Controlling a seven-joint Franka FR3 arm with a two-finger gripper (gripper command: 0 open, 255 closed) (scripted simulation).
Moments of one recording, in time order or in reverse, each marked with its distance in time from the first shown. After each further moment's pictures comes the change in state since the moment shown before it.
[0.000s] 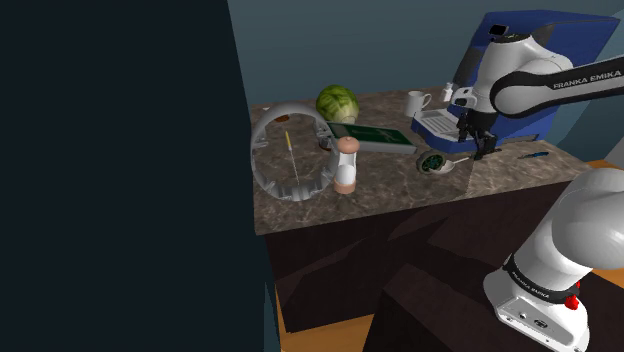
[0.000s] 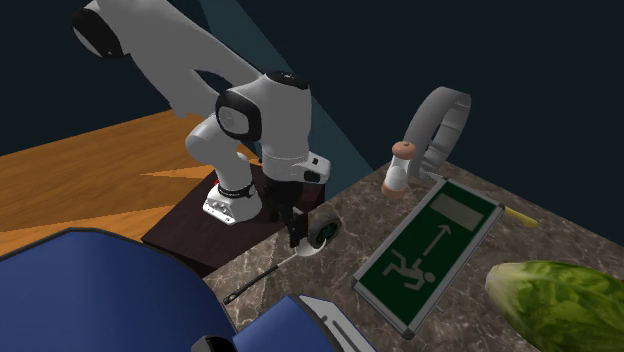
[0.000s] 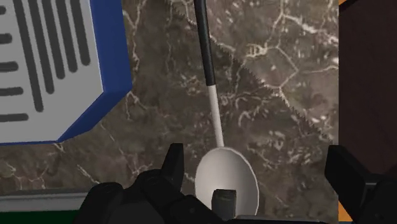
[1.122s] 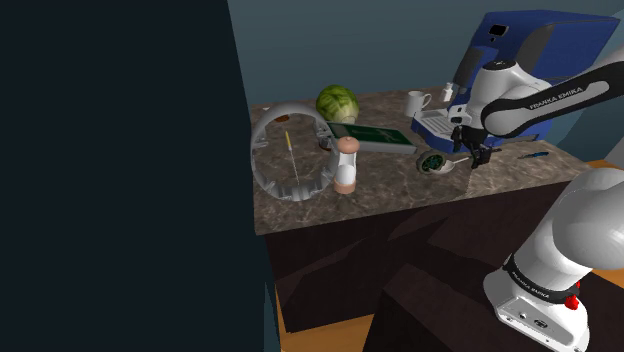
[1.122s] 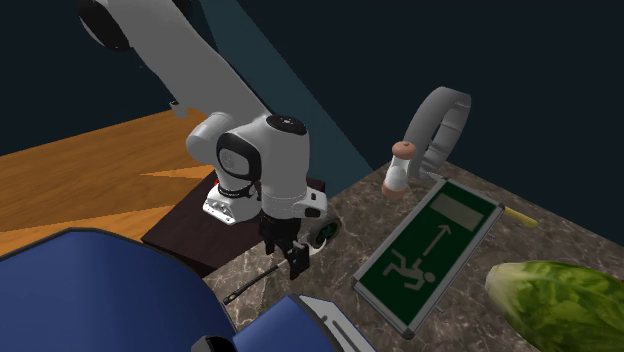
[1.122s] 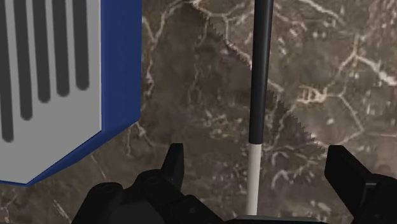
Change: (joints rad) arm 0.017 0.214 -0.159 -0.012 -0.126 0.261 -0.122
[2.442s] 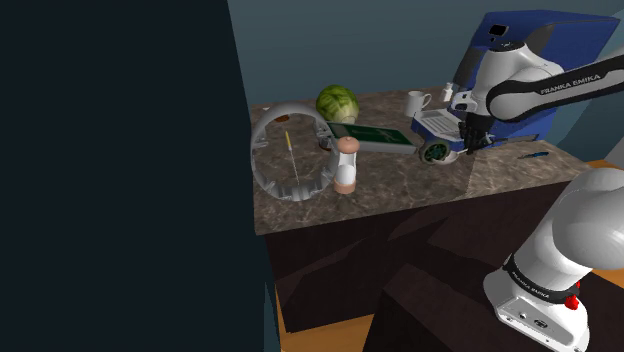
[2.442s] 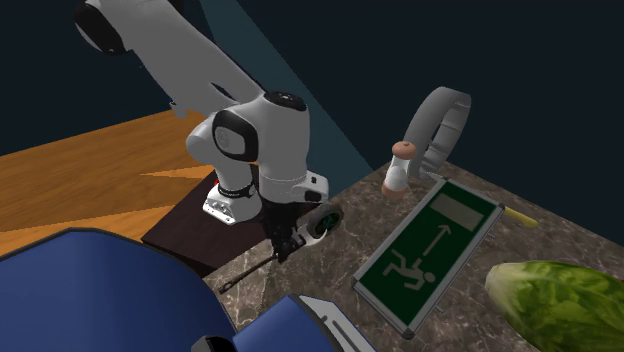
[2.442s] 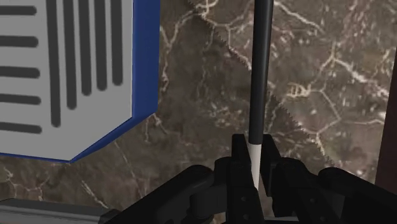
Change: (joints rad) arm -0.002 -0.100 0.055 0.047 0.042 -0.146 -0.029
